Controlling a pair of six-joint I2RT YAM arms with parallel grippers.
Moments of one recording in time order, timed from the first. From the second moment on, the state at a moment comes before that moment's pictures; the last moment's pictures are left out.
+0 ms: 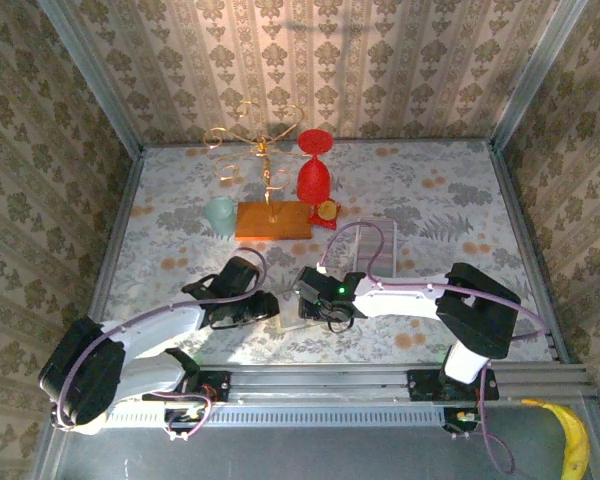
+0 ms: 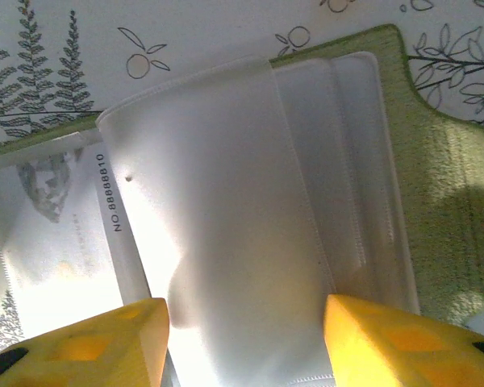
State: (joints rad) left arm -0.72 1.16 0.45 -0.34 0.29 -0.85; right arm 1.04 1.68 0.93 -0.42 0.14 1.10
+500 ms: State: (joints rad) left arm -0.73 1.16 0.41 -0.32 0.28 -0.86; right arm 1.05 1.68 0.92 -0.25 0.08 1.13
